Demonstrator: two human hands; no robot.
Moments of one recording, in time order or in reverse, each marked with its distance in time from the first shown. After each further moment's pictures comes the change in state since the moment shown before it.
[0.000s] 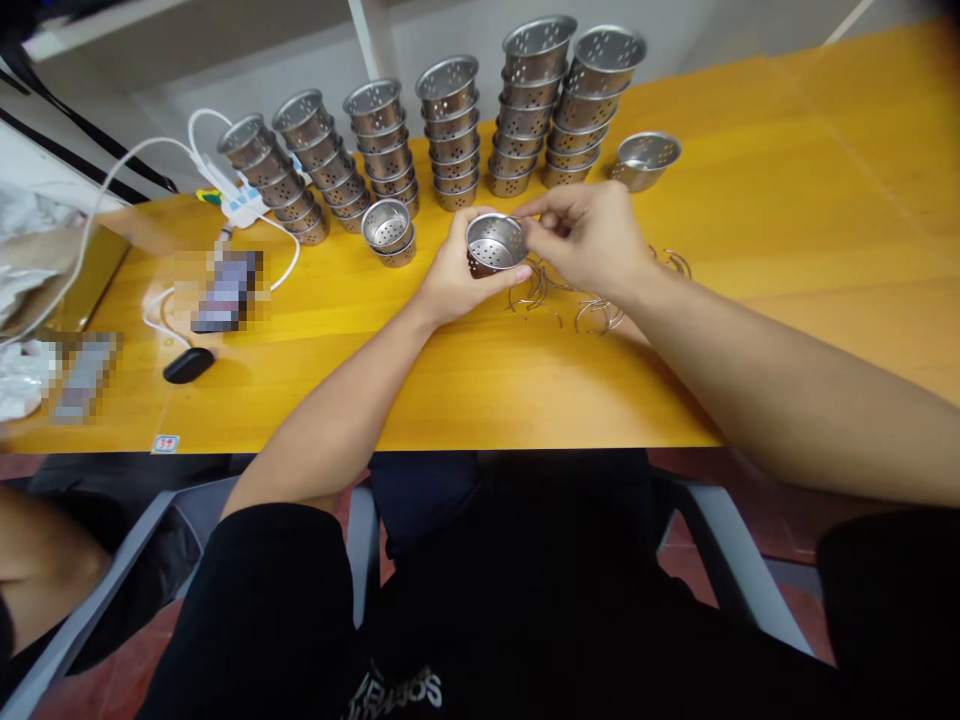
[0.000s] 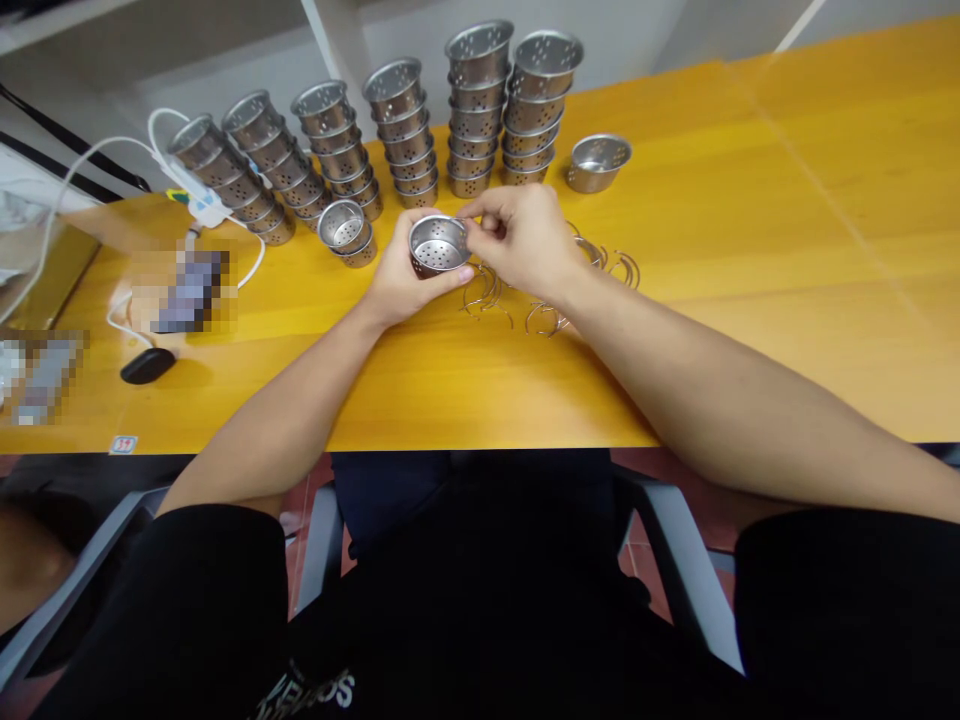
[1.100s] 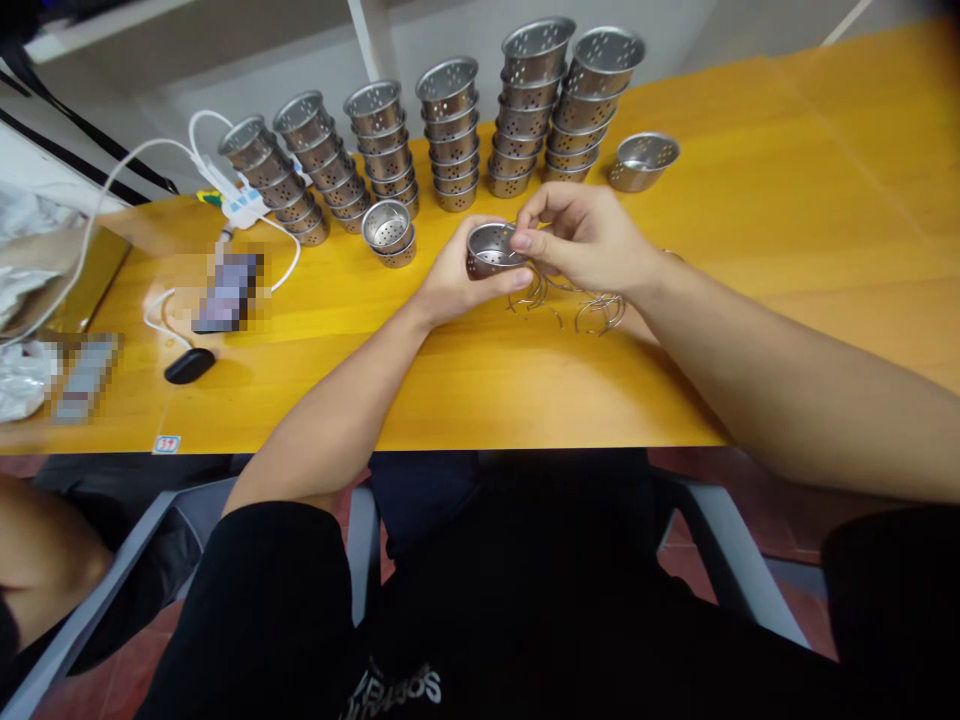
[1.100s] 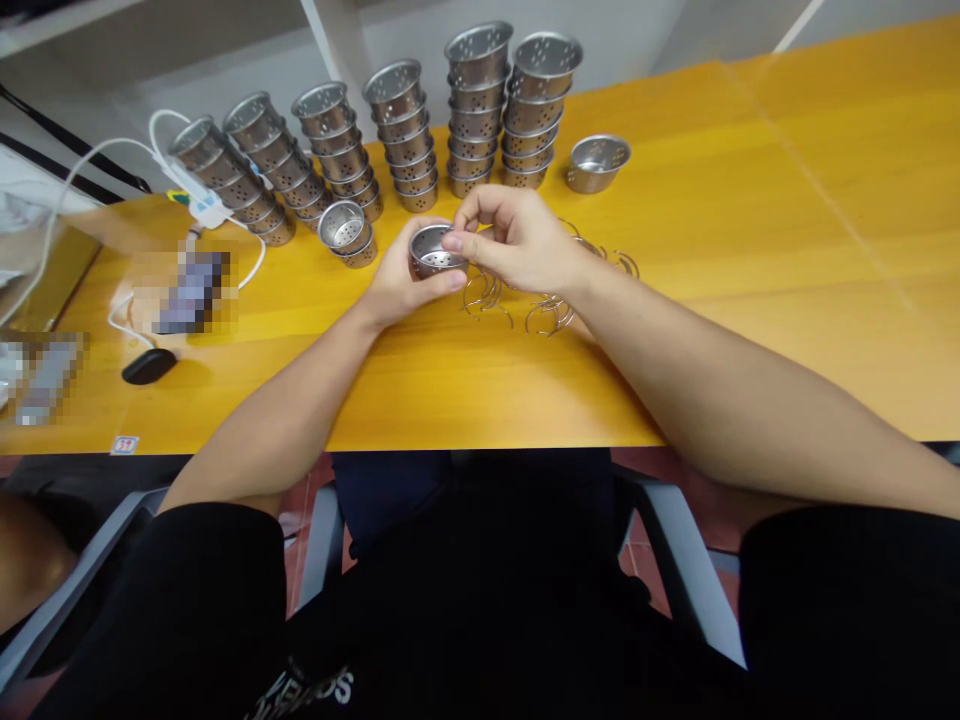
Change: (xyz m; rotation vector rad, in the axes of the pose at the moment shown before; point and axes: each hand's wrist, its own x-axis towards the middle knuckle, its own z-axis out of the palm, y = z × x) left_hand -0.001 0.001 -0.009 -0.186 -0.086 -0.029; right_hand -0.002 -0.021 -0.005 0.306 -0.188 0.037
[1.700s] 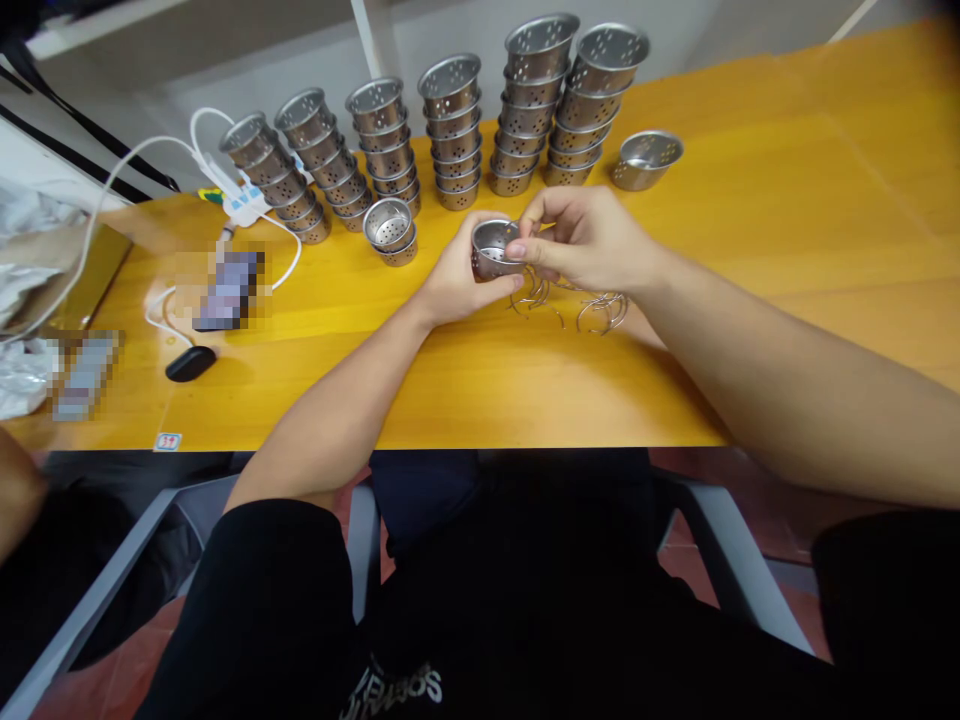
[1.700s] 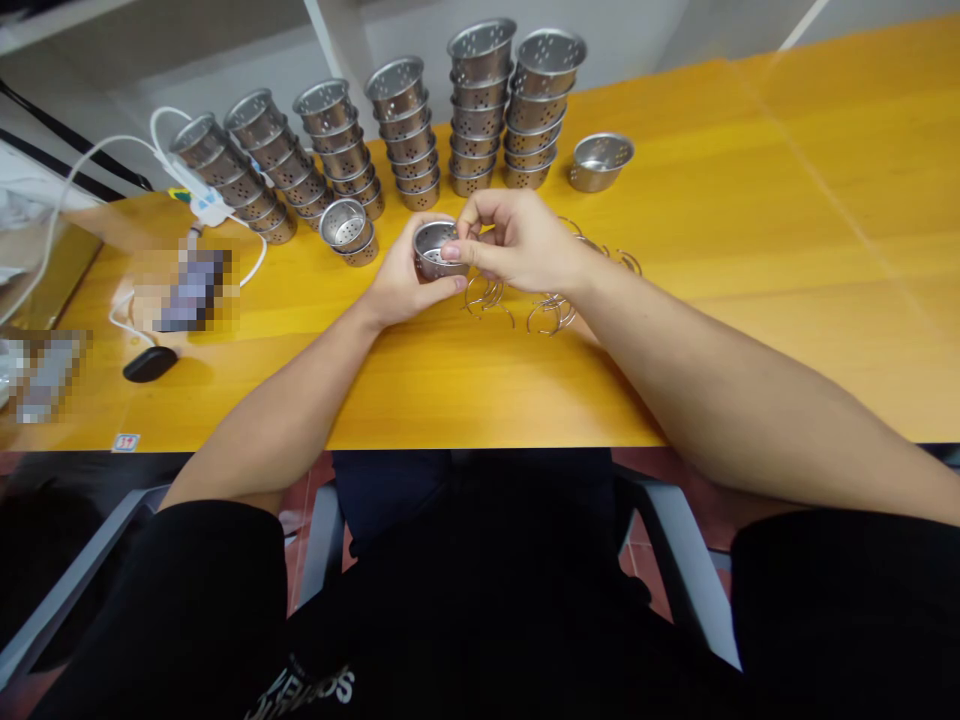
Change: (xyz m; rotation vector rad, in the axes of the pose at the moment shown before) left_hand 0.000 -0.011 0.001 0.131 0.012 0.111; right_hand -0.003 -0.002 0.001 0.110 -0.060 0.057
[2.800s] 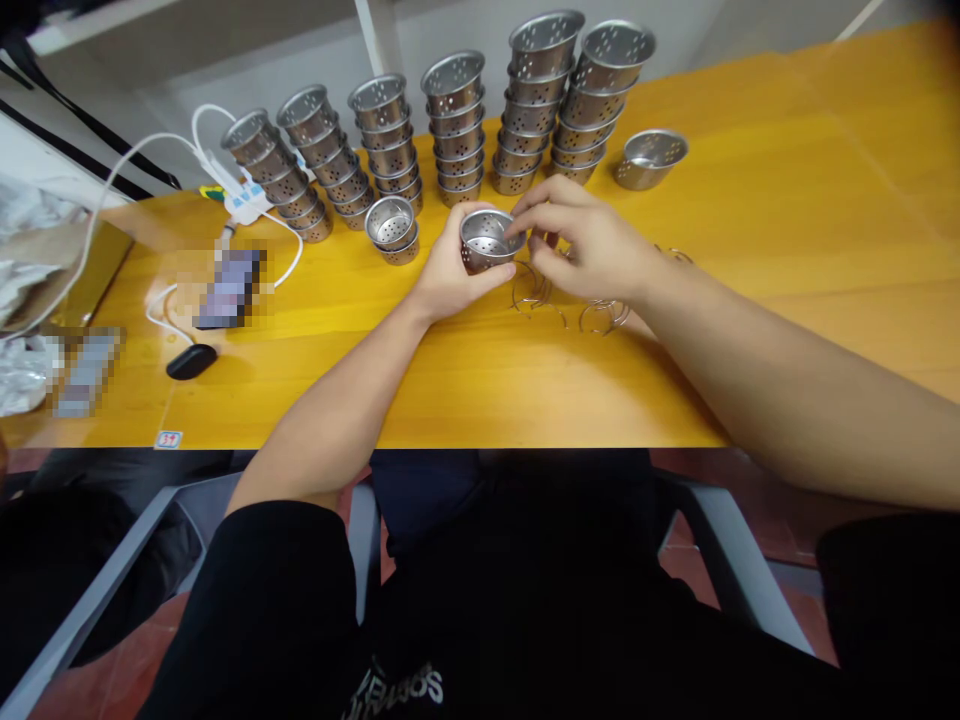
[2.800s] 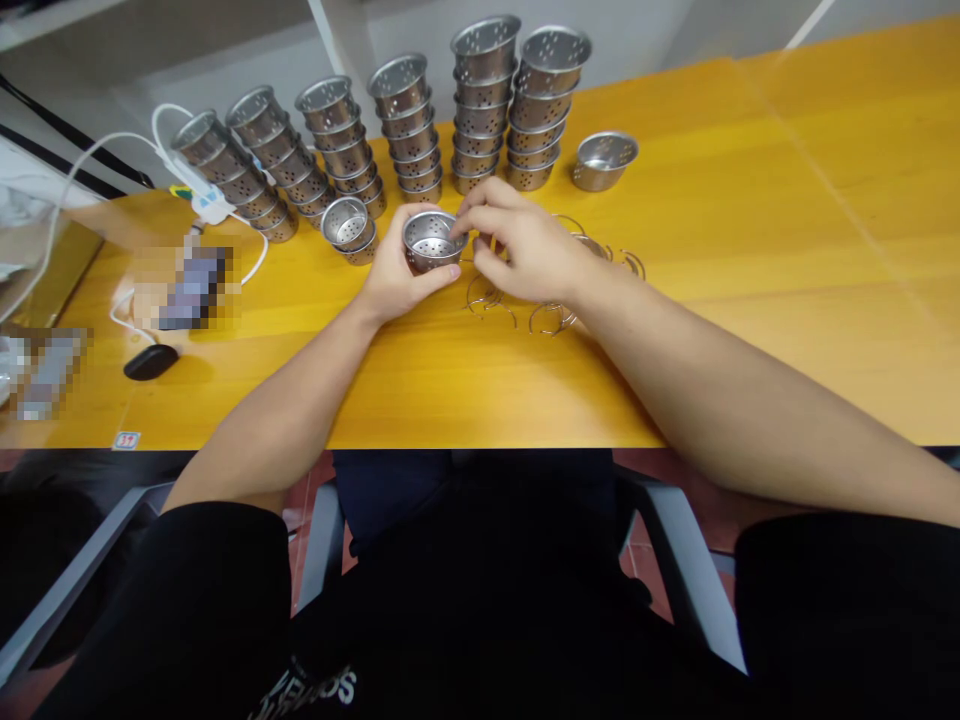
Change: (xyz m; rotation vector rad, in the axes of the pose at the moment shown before) left_hand 0.000 0.004 -0.014 -0.036 0.078 -0.144; right_hand 0.007 0.043 -0.022 -0.609 -0.007 -0.450
